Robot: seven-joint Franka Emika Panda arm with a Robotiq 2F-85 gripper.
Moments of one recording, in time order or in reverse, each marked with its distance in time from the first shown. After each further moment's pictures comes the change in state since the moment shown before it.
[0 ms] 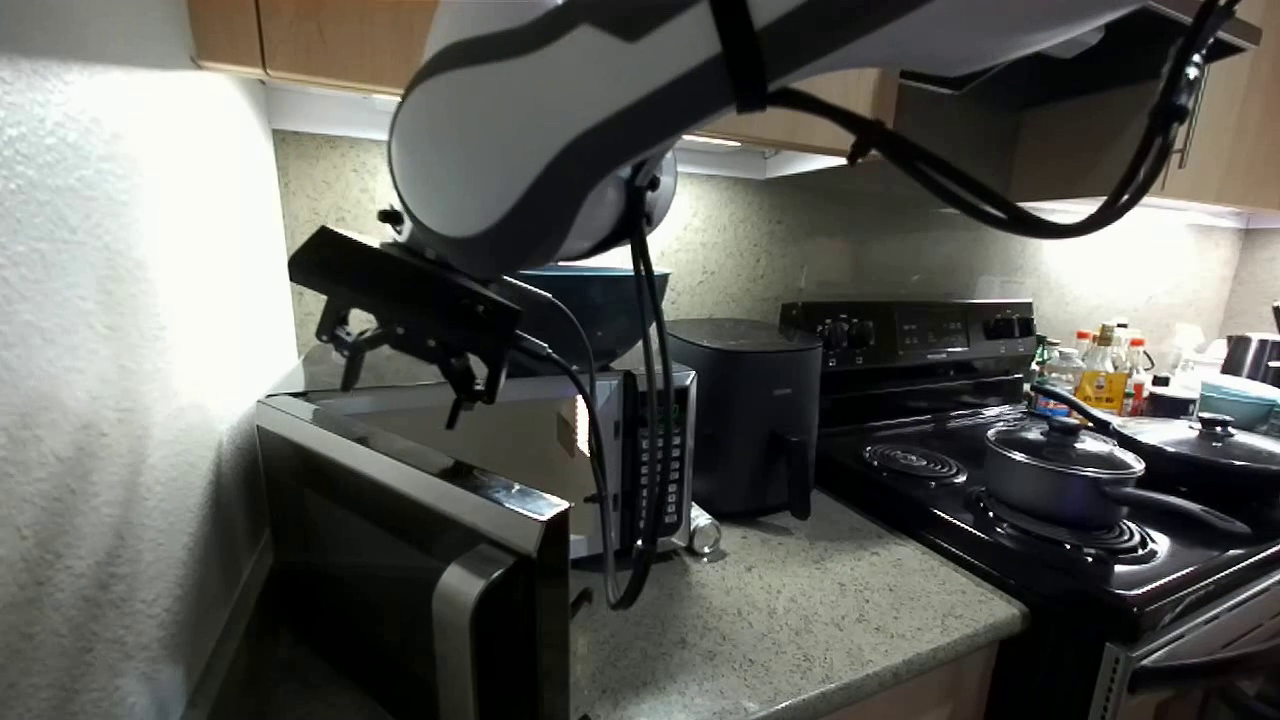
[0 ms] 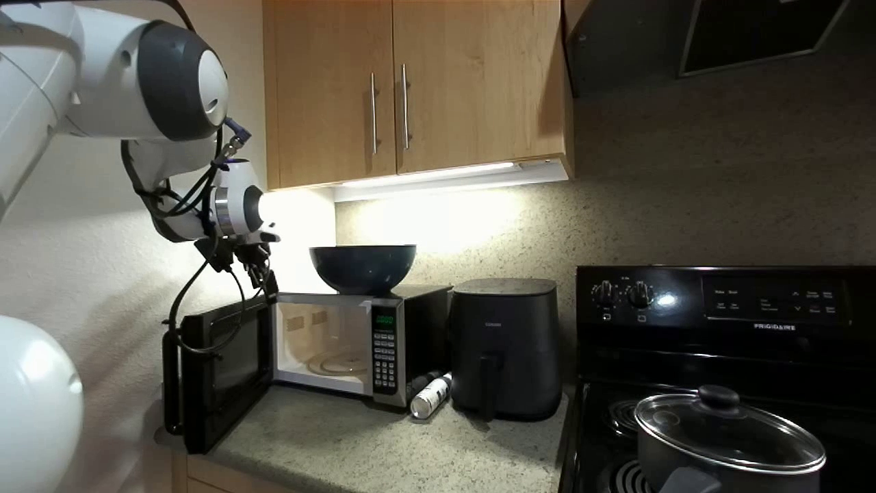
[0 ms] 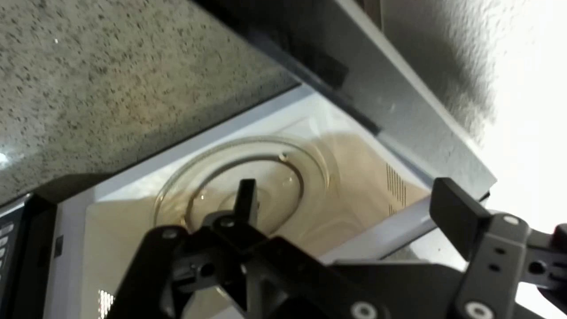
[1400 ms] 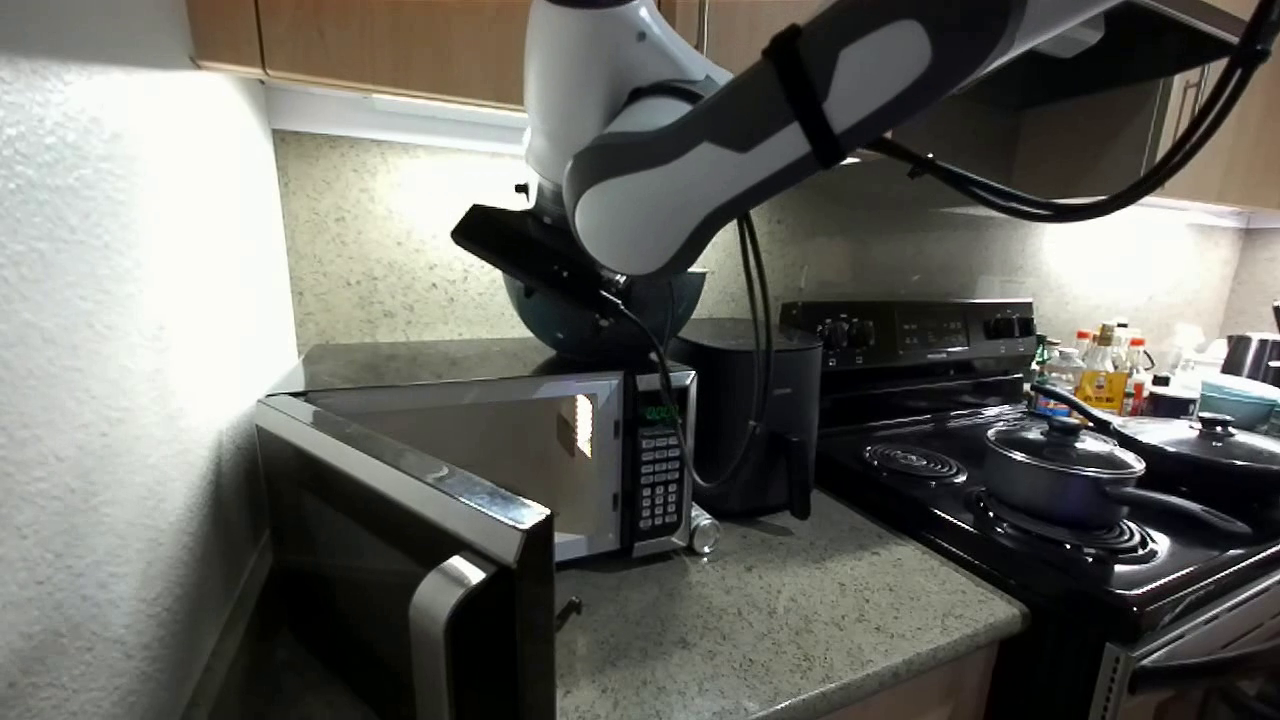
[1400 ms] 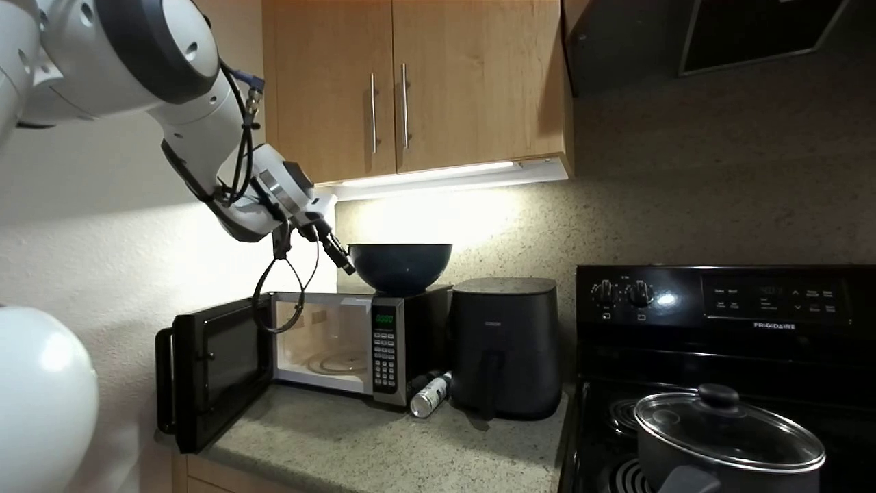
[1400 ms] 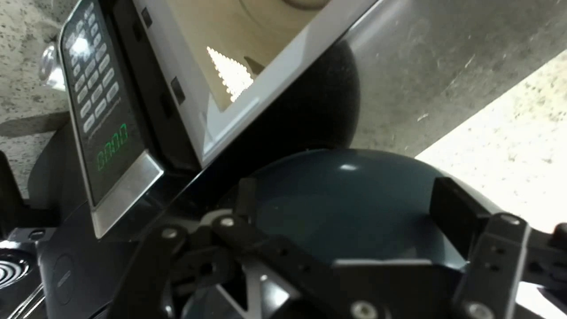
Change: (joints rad) arm 0.151 -0.049 -0.415 -0.013 -0.386 -0.003 0.571
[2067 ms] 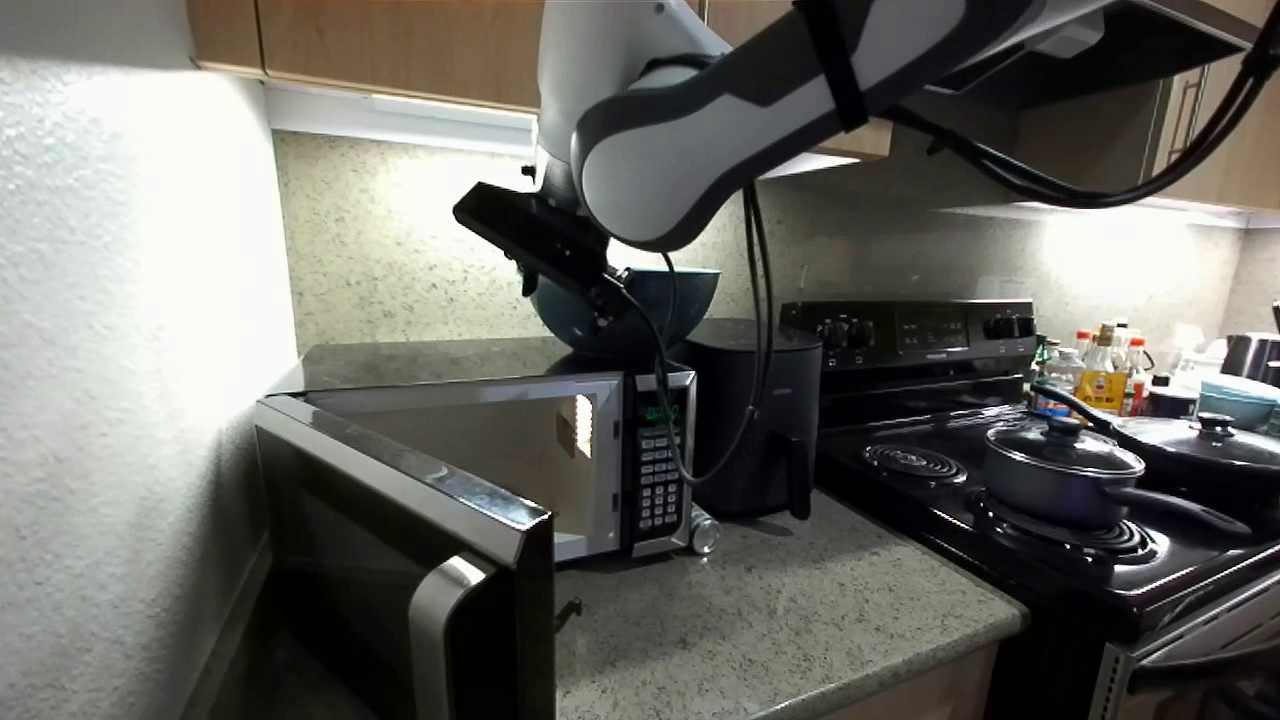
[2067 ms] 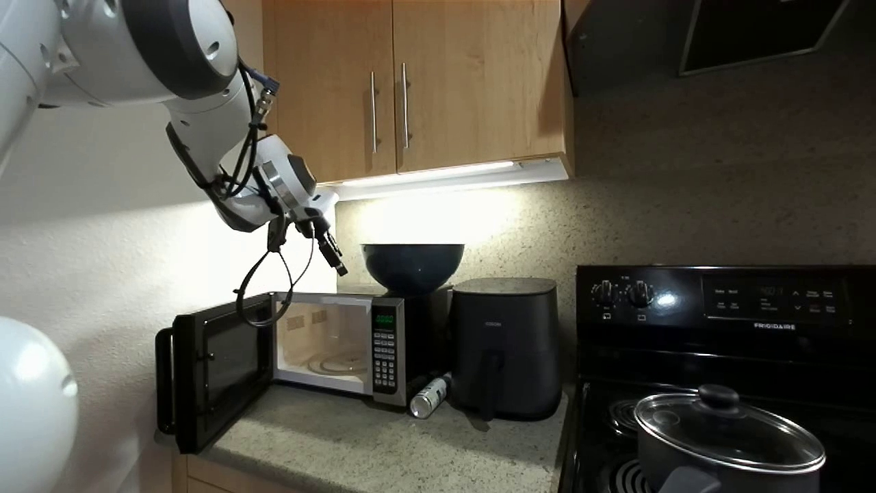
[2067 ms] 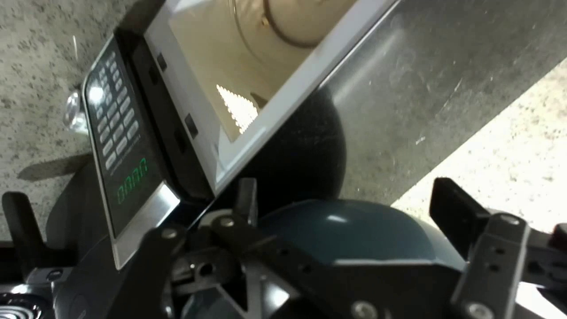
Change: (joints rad) arm -0.189 -0.048 0.243 -0.017 0.041 -0.036 -0.034
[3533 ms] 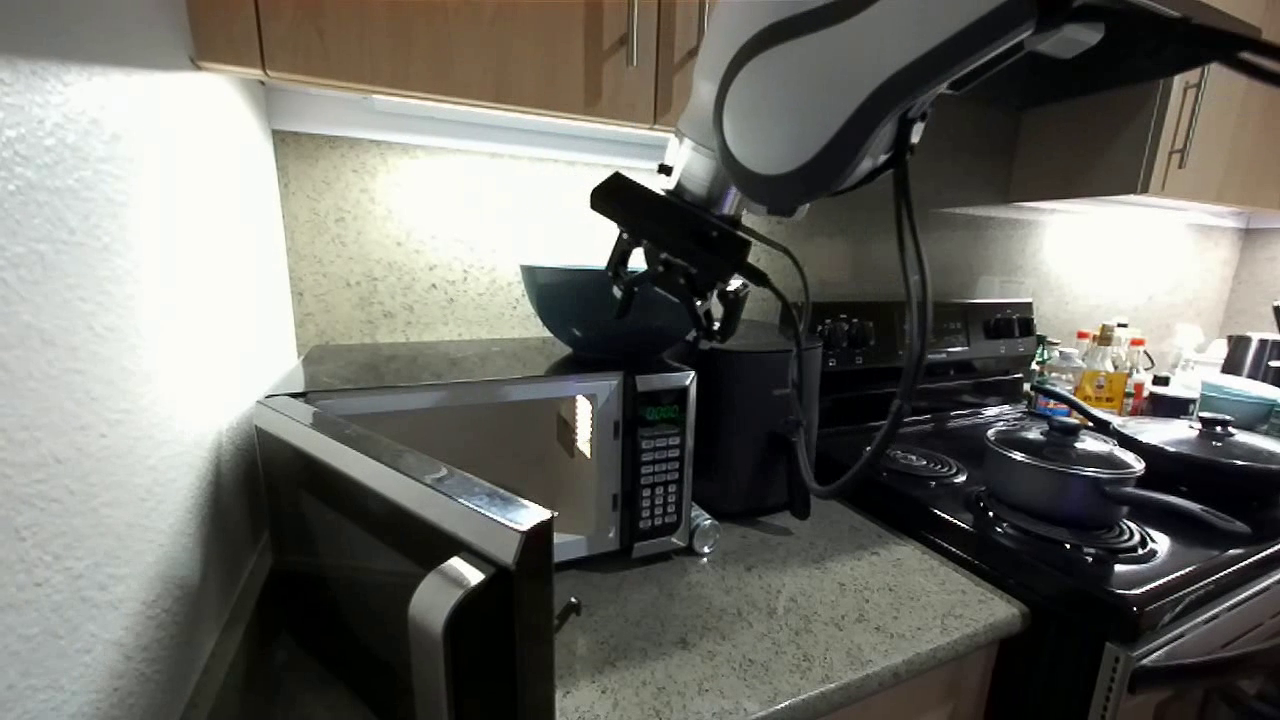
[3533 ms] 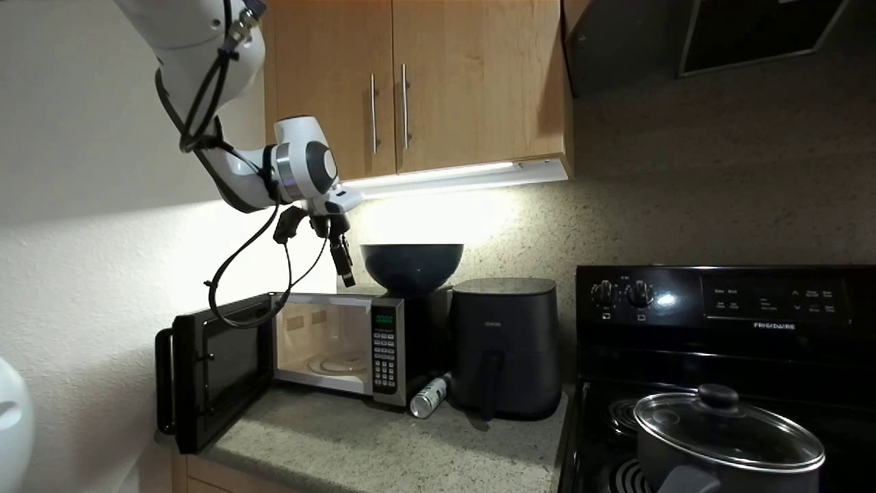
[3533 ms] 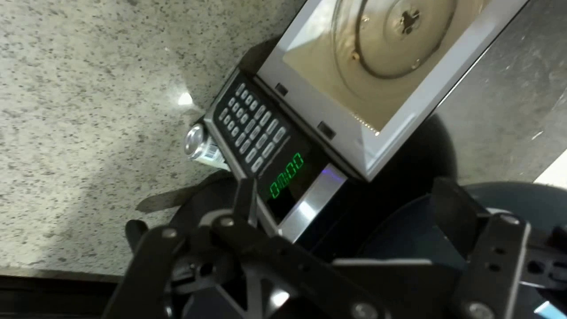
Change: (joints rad) arm -0.237 -0.295 0.143 -0.407 0.279 0.056 -0.221
